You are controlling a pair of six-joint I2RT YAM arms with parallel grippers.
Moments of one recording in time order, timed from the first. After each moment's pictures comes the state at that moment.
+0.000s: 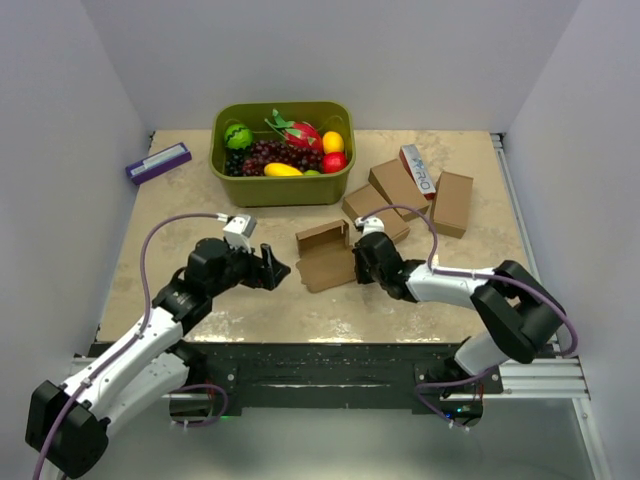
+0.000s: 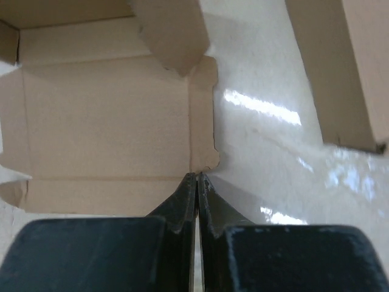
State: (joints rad) left arm -0.51 0.79 0.47 -0.12 0.20 -0.41; right arm 0.71 1.53 0.64 0.14 0.18 0.38
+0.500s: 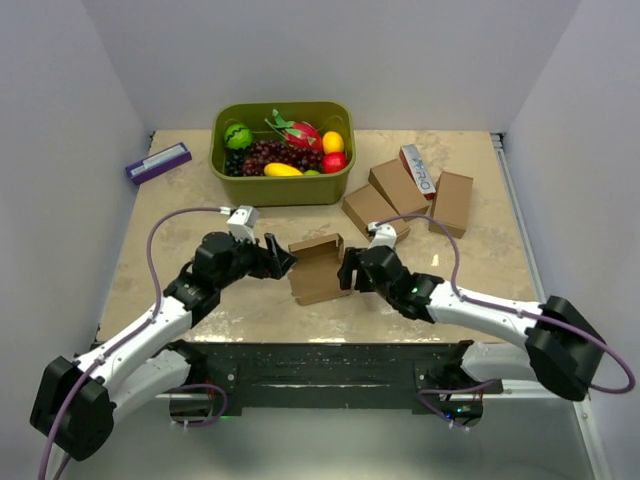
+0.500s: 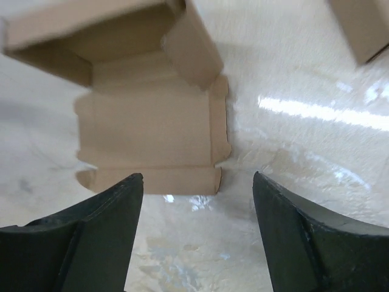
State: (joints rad) left arm -0.51 0.92 0.48 0.04 0.19 -0.49; right arm 0.91 1.27 0.59 -0.04 0.37 0.71
